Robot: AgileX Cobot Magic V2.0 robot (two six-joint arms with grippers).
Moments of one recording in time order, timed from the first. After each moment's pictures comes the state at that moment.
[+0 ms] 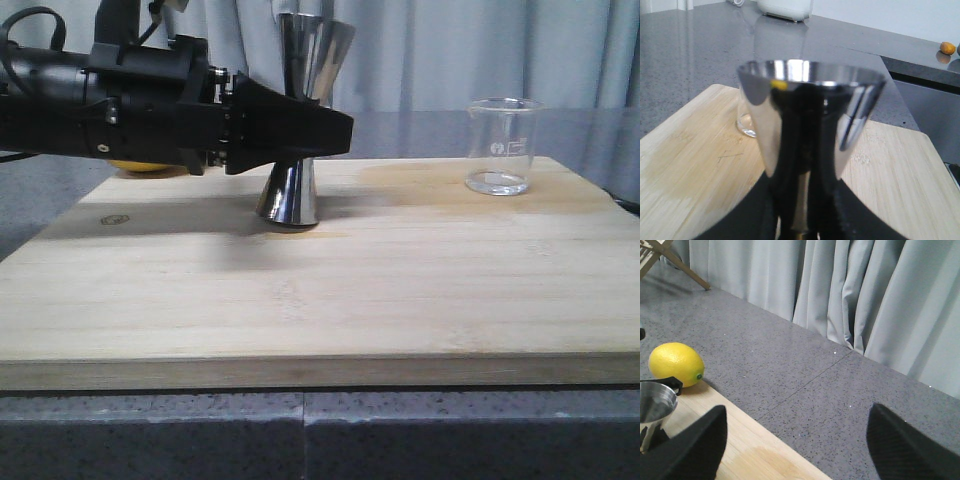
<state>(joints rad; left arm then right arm) -0.39 1.87 -0.96 -1.83 1.21 2.26 0.01 1.09 -0.74 1.79 0.56 -2.08</state>
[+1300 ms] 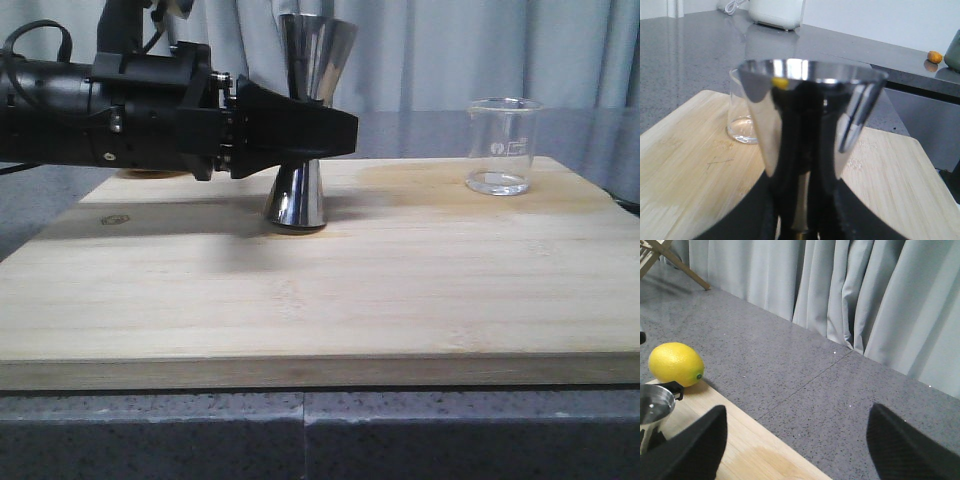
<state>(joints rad) -0.39 1.90 -0.96 -1.84 1.25 2.28 0.01 1.09 -0.74 1.79 0.56 -2.08</state>
